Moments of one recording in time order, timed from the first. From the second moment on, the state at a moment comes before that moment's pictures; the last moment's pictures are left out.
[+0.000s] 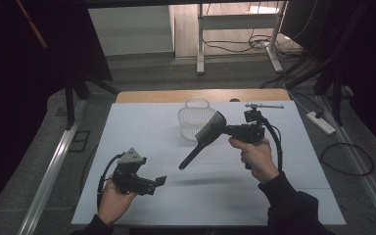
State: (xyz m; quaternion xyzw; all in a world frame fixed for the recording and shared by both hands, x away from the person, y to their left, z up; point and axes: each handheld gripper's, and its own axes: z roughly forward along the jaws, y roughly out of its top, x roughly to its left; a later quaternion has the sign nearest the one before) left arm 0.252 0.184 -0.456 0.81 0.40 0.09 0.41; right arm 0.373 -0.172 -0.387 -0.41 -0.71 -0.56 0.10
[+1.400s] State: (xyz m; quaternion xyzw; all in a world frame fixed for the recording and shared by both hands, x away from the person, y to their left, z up) left arm 0.208 0.238 -0.464 0.79 0.43 0.09 0.42; right arm 0.423 -0.172 -0.357 -0.44 -0.68 -0.58 0.05
